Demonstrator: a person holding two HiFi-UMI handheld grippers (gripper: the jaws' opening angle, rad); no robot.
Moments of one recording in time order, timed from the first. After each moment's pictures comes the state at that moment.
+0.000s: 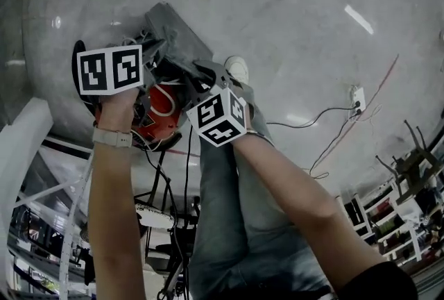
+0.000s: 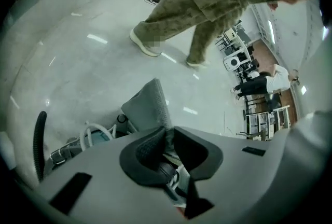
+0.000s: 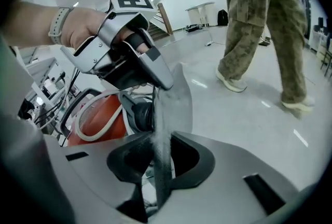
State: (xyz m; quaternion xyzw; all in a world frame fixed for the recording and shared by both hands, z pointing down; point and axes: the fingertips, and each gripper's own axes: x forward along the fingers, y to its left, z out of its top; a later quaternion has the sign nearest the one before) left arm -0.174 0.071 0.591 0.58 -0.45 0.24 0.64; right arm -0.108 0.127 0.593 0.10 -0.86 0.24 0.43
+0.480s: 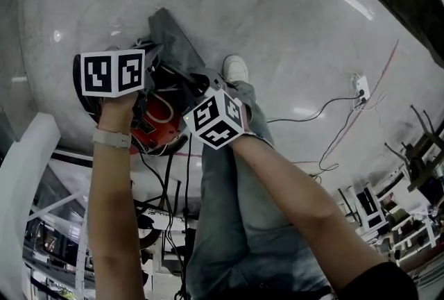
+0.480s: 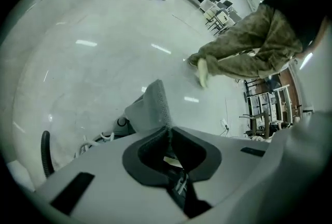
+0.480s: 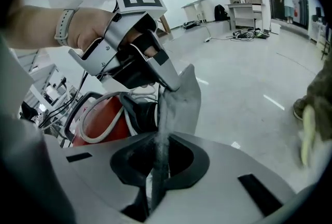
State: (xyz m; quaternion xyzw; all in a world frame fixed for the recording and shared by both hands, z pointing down) left arm -0.161 0.061 0.598 0.60 -0.41 0.30 0.61; right arm -0.107 0.129 0.591 0.09 -0.86 0.27 0.43
